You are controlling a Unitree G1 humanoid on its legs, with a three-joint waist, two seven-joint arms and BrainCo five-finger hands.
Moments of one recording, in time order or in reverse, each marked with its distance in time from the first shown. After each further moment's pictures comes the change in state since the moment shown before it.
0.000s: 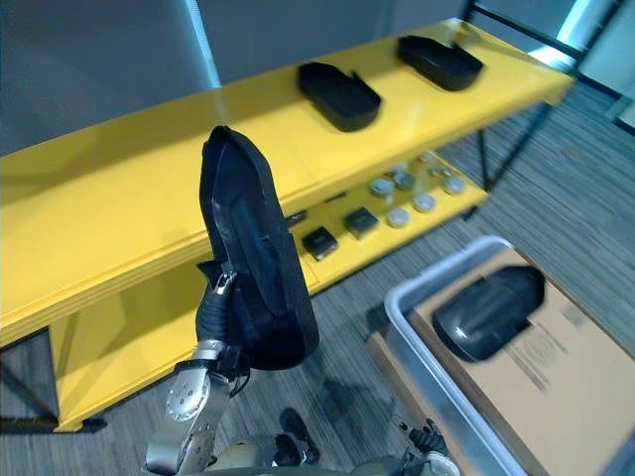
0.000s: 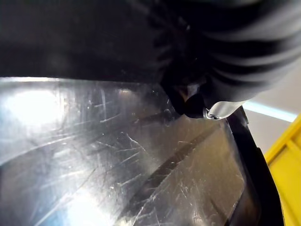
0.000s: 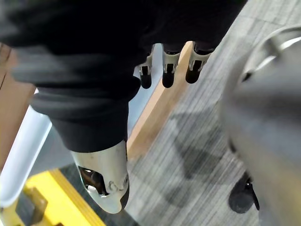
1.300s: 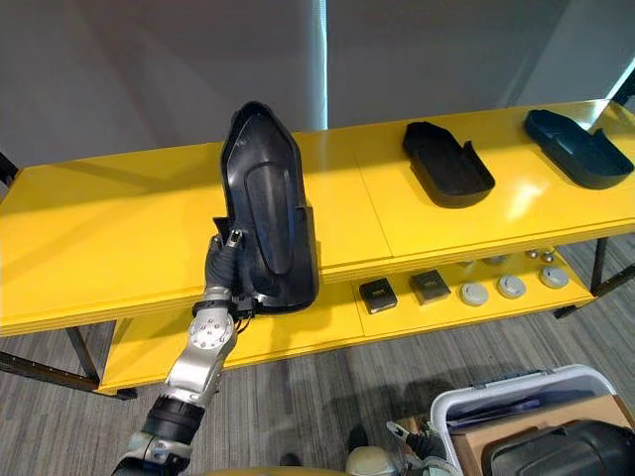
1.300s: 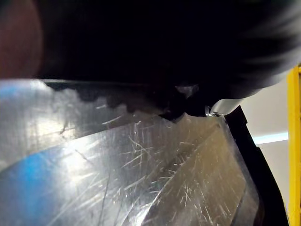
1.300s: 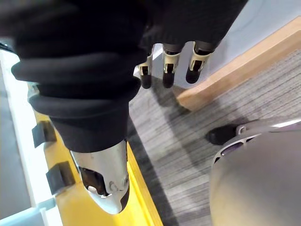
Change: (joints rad) left arm -0.497 0.006 0.094 0.407 0.320 0.091 0.228; right arm 0.083 -0.018 0.086 -0.092 -0.069 -0.012 0.020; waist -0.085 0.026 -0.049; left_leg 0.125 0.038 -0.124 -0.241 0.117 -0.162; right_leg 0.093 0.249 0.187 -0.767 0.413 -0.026
